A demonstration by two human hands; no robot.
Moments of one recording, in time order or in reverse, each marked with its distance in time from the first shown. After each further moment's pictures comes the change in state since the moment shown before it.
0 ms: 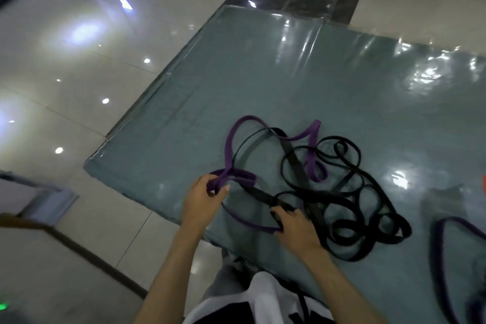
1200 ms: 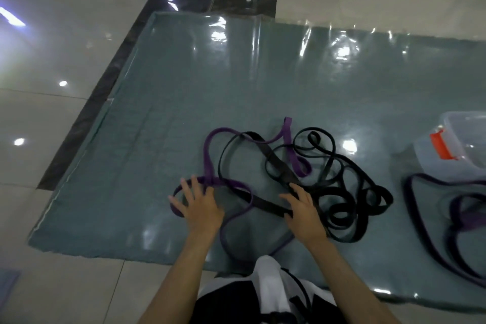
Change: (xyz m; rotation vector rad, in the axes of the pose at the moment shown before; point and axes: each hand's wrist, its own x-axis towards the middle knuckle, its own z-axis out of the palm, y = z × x) left_hand 0.083 -0.012 0.027 0.734 -0.310 0.088; right_hand 0.020 -0.016 -0.010 0.267 0.372 0.263
